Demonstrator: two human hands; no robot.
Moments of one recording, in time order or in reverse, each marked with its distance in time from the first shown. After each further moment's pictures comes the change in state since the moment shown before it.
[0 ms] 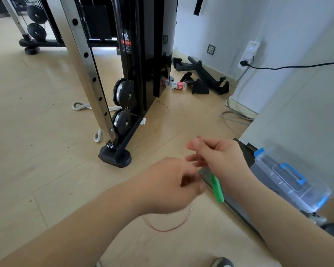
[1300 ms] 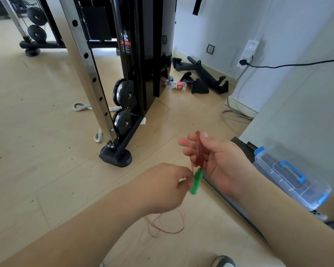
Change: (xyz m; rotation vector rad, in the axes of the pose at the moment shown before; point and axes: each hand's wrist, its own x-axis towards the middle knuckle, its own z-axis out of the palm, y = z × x) left_hand 0.003 -0.017 0.014 0.160 -0.032 -0.127; right_hand -0.003 -0.007 0.001 0.463 -0.161 0.229
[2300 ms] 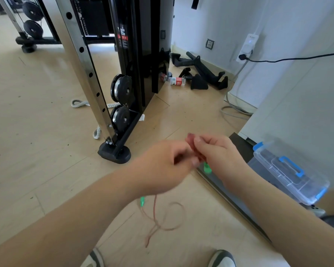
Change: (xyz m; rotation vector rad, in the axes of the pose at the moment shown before) left_hand -0.003 0.015 -0.024 -0.287 0.152 0.091; right_hand 0.000 0.006 -0.010 -0.540 0.026 -0.192
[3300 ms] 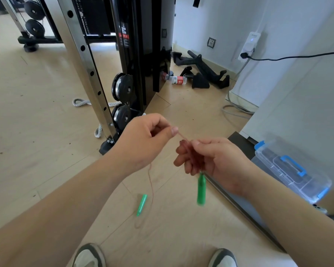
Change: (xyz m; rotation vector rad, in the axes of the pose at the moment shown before) left_hand 0.015 -0.028 -0.024 -0.108 0.412 0.029; right_hand -0.009 -0.007 -0.005 0.201 -0.287 0.131
